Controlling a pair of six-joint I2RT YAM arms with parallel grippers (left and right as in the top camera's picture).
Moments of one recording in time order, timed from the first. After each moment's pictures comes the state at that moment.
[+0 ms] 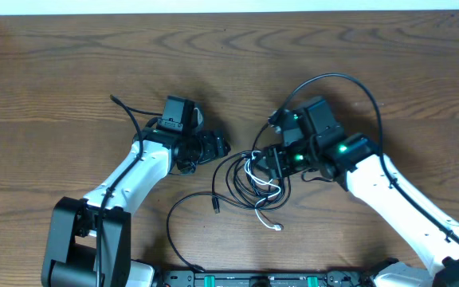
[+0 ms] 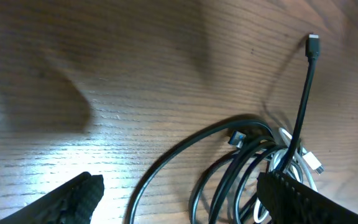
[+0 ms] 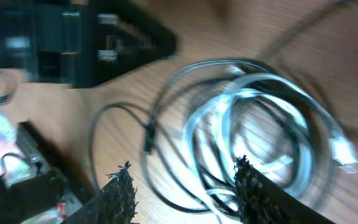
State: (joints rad) left arm -0.26 1.60 0.89 -0.49 0.38 -0.56; right arm 0.54 1.45 0.99 -0.57 -0.49 0.31
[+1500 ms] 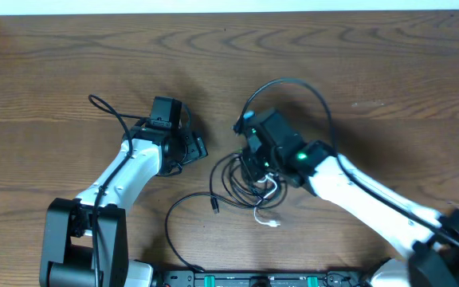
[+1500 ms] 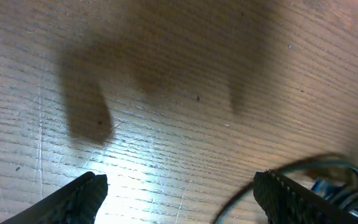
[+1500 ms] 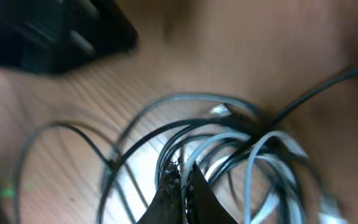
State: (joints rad) left arm -0.19 1.60 0.89 -0.58 0.15 -0.56; right arm 0.72 1.58 1.03 -0.41 -0.21 0.21
